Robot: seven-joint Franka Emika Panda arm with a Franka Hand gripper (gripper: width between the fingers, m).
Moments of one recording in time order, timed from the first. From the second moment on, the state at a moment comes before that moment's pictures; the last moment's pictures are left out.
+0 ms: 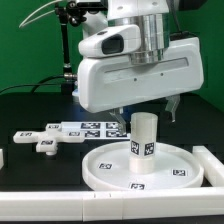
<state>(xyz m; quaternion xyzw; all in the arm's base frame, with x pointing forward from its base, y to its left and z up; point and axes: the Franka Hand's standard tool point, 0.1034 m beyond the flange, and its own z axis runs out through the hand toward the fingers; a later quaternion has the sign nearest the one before) 0.554 0.034 0.081 -0.98 -0.20 -0.03 0.05</state>
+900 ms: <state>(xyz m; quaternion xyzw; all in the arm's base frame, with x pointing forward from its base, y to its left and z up) 0.554 0.032 0.079 -0.87 -0.49 -0.03 0.01</state>
